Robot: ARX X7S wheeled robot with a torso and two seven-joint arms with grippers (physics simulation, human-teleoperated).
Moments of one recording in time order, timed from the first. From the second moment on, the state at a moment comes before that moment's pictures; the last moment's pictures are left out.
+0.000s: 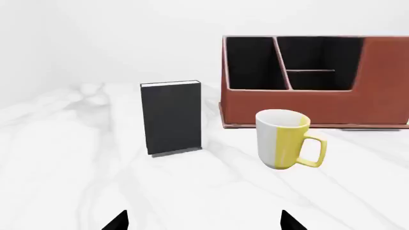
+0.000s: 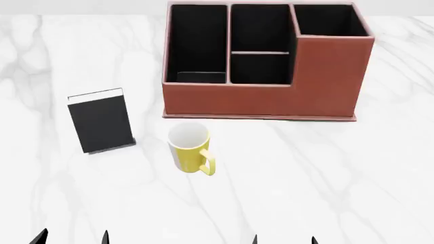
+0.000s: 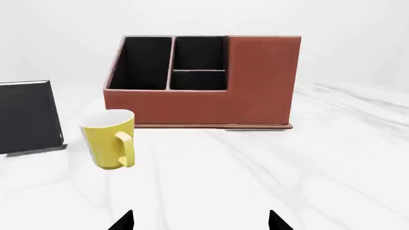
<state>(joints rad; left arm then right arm) 0.00 0.00 0.00 0.00 0.00 0.00 0.00 0.00 0.00 0.00 0.00 0.00 0.00 0.00</state>
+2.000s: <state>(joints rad) 0.02 -0.16 0.16 0.36 -0.04 -0.15 -0.20 -0.02 0.14 -0.13 -0.39 0.11 0.12 0.24</state>
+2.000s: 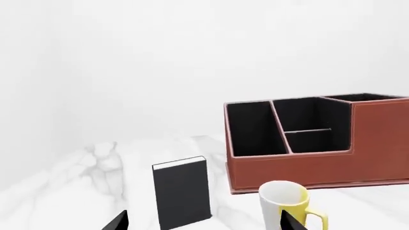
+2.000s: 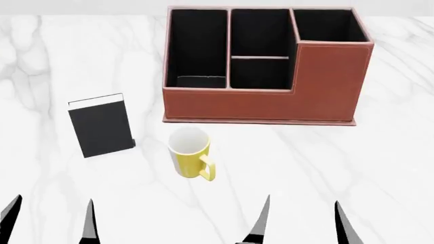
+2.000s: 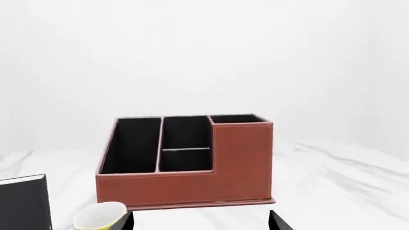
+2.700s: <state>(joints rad) -0.31 -0.13 0.21 0.95 0.07 -0.69 -0.24 0.32 0.42 -0.24 -0.99 0.40 0.53 0.68</state>
